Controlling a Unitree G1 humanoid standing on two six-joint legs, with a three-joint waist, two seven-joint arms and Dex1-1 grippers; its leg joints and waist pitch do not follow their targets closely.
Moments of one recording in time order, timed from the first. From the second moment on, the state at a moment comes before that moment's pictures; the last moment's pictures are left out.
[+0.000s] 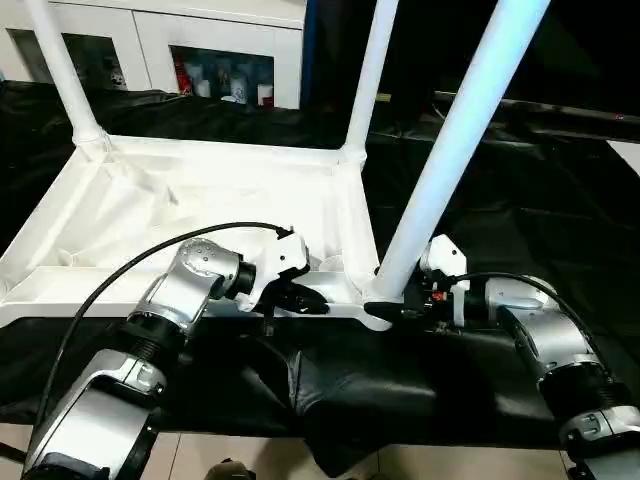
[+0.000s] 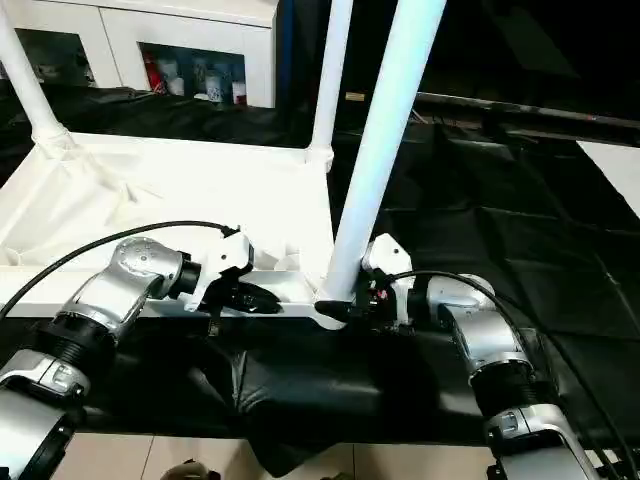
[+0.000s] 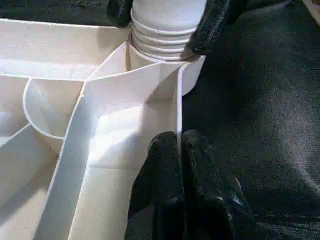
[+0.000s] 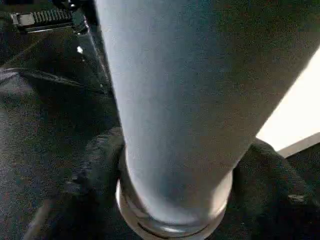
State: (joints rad) left arm -0.66 0.34 -0.32 0.65 0.01 0.09 -1.29; right arm -0.46 -0.39 0.17 0.57 0.16 0.01 1.16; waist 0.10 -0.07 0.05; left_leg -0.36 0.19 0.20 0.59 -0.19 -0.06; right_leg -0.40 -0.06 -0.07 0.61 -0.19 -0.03
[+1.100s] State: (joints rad) left arm -0.72 0.20 -0.27 0.79 0.10 0.07 -0.99; right arm -0.49 -0.27 0.04 0.68 0.14 0.04 0.79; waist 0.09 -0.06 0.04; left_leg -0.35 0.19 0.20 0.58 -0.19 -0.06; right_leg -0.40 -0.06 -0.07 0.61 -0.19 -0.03
